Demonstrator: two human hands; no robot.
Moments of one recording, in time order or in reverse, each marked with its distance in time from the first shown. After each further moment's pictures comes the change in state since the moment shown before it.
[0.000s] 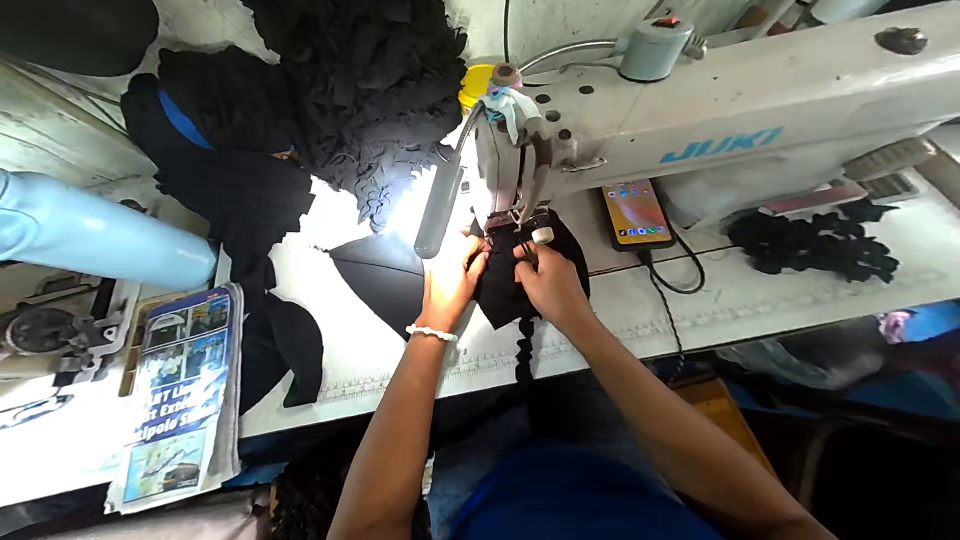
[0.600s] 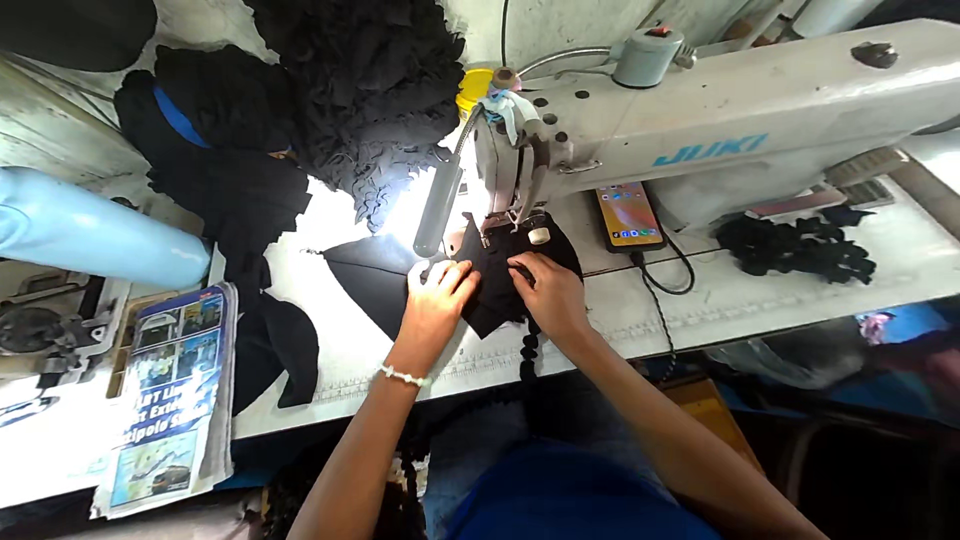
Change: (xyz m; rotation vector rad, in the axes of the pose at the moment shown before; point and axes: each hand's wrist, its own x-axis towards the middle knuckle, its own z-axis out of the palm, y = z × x) left_hand -0.048 -0.012 -0.013 0.400 0.005 0.360; right_hand 0.000 0.046 0.020 -0.229 0.306 -0.441
